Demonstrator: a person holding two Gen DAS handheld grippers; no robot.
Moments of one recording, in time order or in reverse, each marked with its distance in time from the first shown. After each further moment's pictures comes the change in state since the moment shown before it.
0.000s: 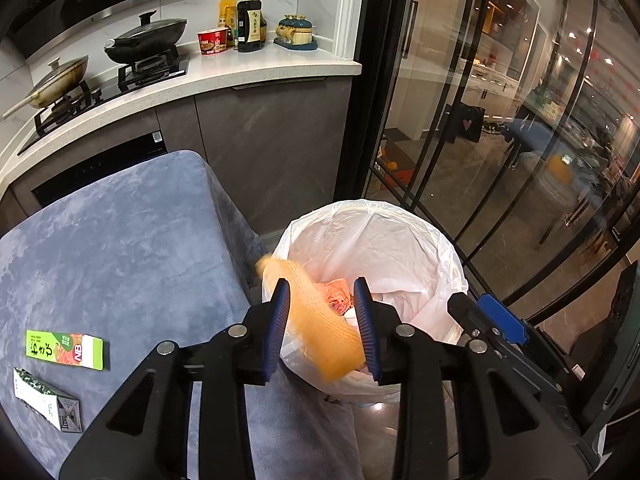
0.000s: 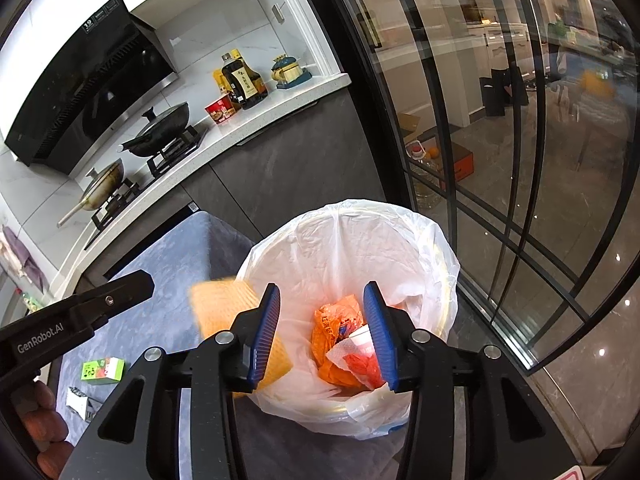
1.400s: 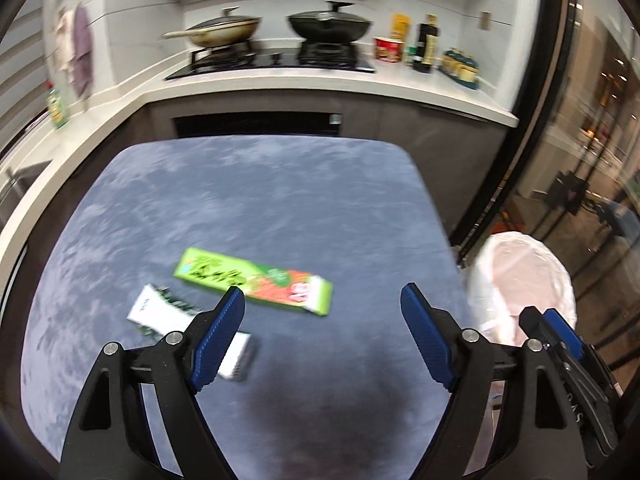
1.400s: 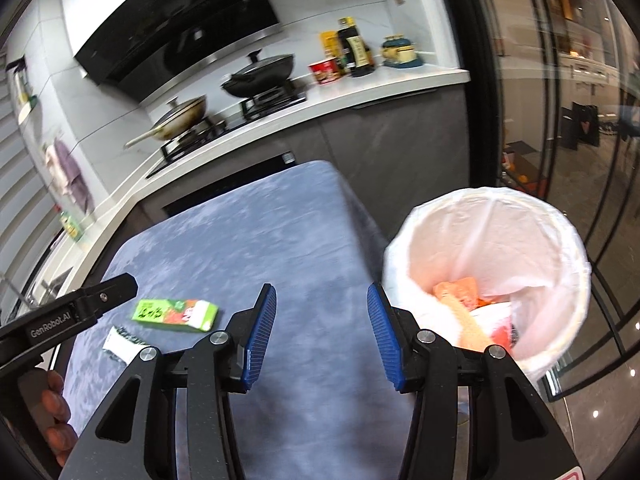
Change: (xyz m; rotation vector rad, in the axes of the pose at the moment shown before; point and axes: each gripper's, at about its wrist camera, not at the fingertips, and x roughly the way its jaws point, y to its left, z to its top) left arm -0.093 0.186 -0.069 -0.340 -0.052 0.350; right arm -0.004 0.158 -0.056 -0.243 0.080 0.174
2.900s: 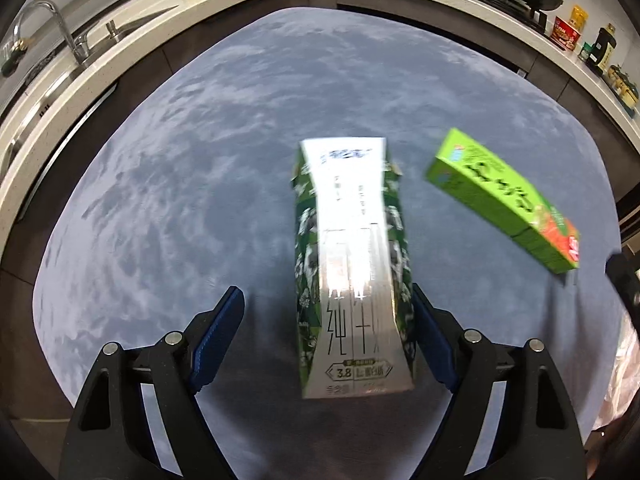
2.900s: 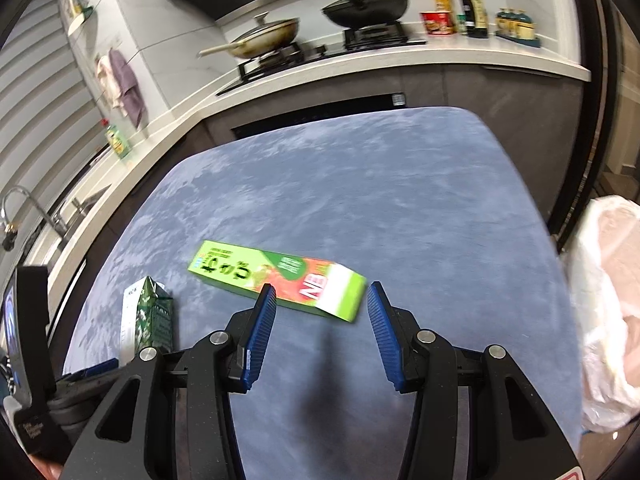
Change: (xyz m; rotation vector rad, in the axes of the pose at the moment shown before) left arm 0.064 0.170 -0.072 -0.347 0.278 0.317; right arm 0.108 0.143 -0.026 -0.214 0.193 0.184
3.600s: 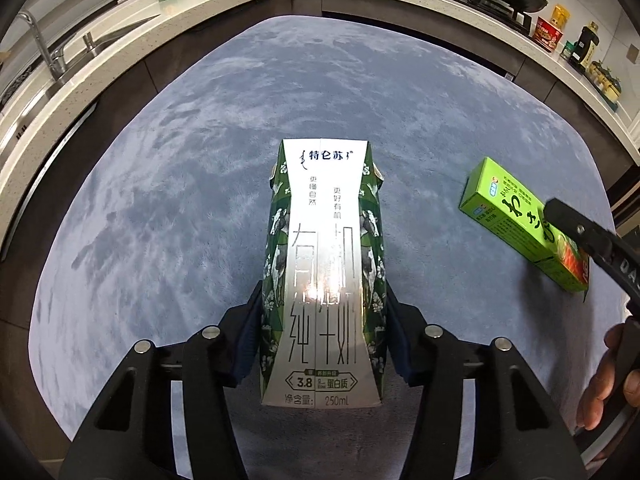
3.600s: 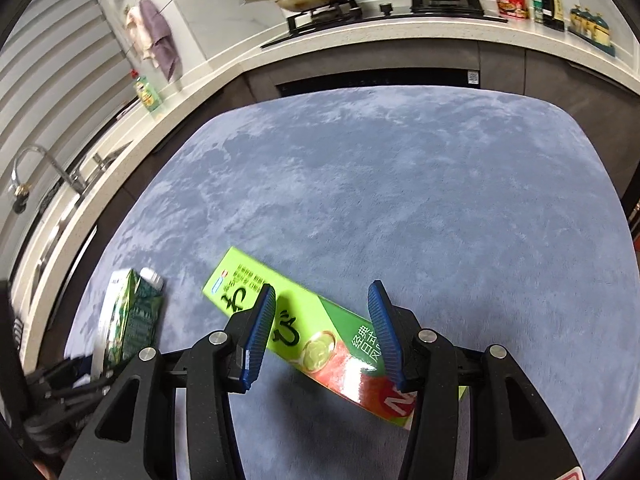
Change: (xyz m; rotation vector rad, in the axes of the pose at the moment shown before) left arm 0.016 0.034 0.024 0.068 -0.034 -0.080; right arm 0.080 0.036 0.029 -0.124 0.148 0.122
